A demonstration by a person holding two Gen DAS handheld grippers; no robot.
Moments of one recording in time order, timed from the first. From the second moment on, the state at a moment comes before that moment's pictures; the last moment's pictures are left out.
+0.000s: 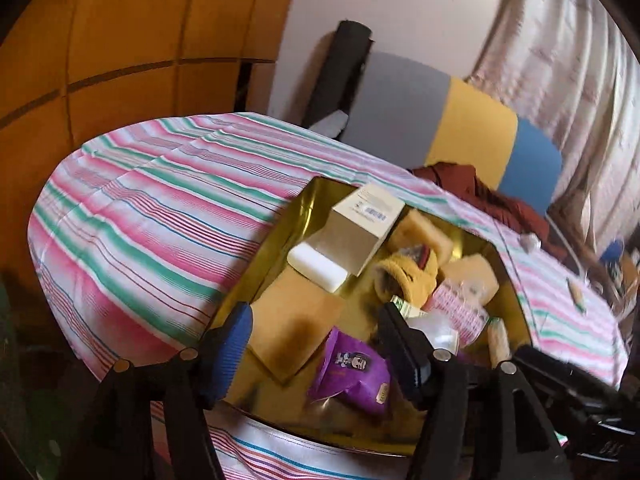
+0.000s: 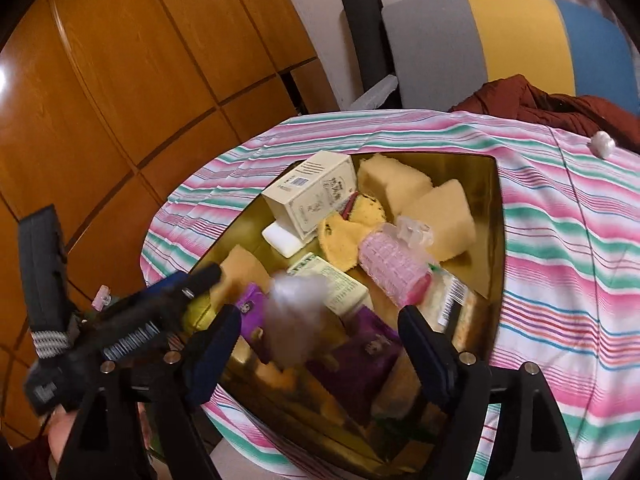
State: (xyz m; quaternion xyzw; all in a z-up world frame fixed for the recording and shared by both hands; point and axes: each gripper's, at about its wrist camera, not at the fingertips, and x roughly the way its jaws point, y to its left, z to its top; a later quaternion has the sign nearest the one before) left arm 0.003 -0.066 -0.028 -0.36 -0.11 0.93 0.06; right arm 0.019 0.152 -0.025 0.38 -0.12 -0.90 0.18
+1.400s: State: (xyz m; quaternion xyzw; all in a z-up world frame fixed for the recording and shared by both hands) left arm -0.006 0.213 -0.016 -0.43 0.03 0.85 0.30; right arm 0.030 0.468 -0.035 0.38 -0.14 -0.90 -0.16
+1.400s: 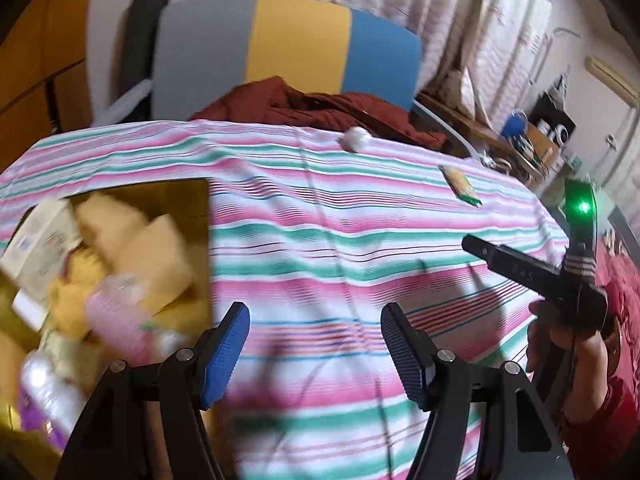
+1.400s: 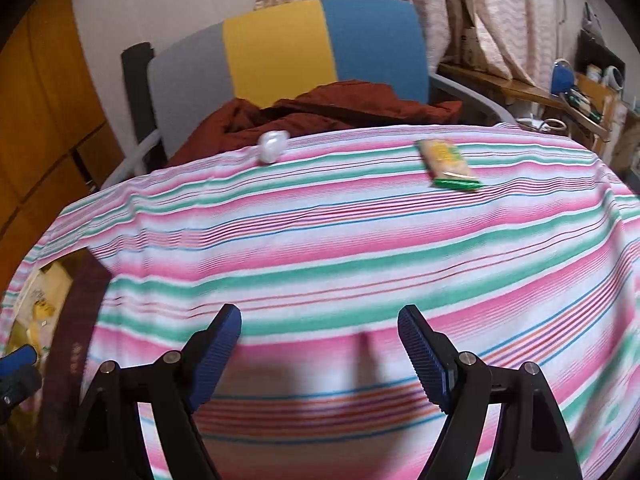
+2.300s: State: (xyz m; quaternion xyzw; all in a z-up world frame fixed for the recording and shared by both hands) left arm -0.082 0.350 -0.053 -0.46 0.12 0.81 0.34; right arm -0.077 0.680 -0.058 0.35 -0.20 -0.88 -0.26
